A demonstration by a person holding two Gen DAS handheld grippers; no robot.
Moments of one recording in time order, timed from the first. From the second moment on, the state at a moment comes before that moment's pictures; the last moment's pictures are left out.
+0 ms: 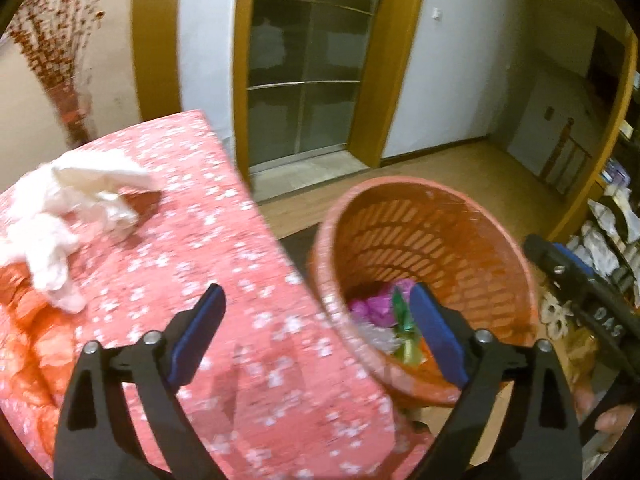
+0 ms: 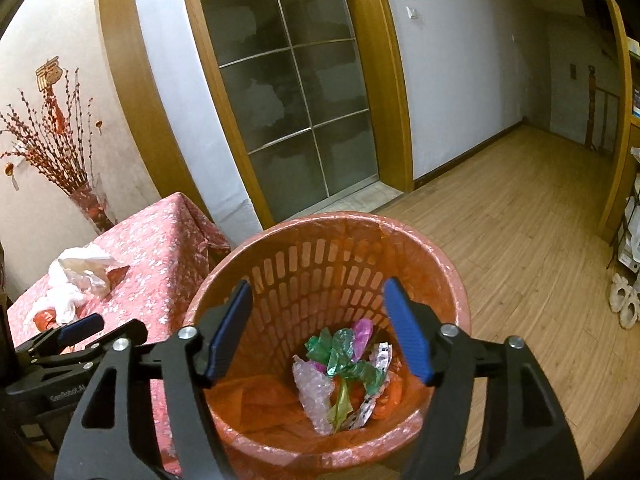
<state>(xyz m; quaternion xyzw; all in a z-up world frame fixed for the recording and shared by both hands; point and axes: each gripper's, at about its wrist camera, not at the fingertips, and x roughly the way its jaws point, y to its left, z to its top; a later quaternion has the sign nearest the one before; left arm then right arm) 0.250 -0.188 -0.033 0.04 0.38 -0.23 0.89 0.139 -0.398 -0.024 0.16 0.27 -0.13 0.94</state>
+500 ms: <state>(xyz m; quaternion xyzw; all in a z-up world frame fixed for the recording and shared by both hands) 0.244 -0.089 -0.033 0.02 0.39 -0.14 0.91 0.148 -0.343 -0.018 0.12 0.29 -0.09 0.94</state>
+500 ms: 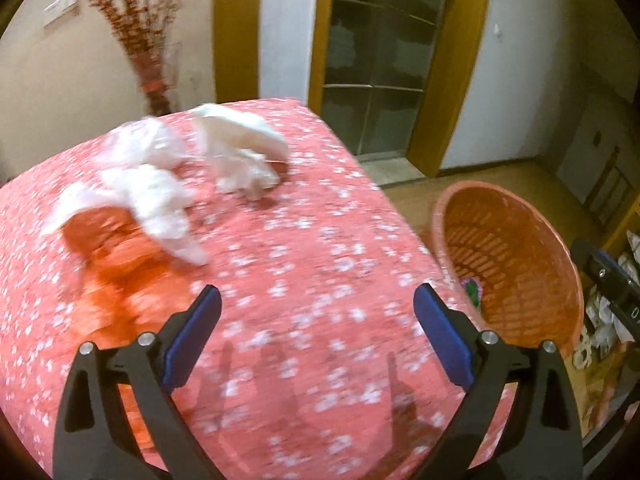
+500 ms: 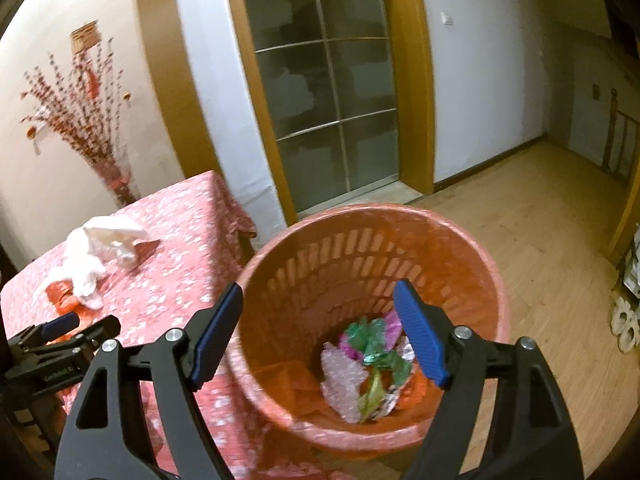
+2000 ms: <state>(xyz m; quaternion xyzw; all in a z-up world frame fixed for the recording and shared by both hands) 0.214 0.200 -0.023 -0.14 0.35 0.07 0.92 0.208 -0.071 -0.048 -0.01 0.39 0.21 0.90</state>
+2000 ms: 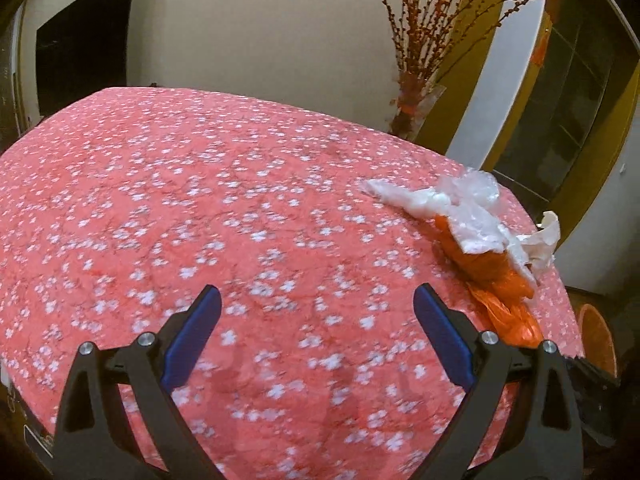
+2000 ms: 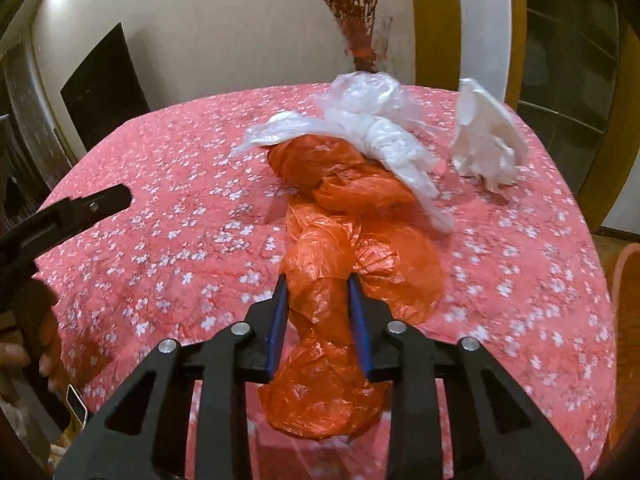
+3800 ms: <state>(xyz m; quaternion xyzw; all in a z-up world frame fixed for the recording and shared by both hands) 0.292 0.094 0.064 -0.09 0.34 -0.05 0.94 0.144 -0.237 0.008 0.04 0.28 0.05 0.96</state>
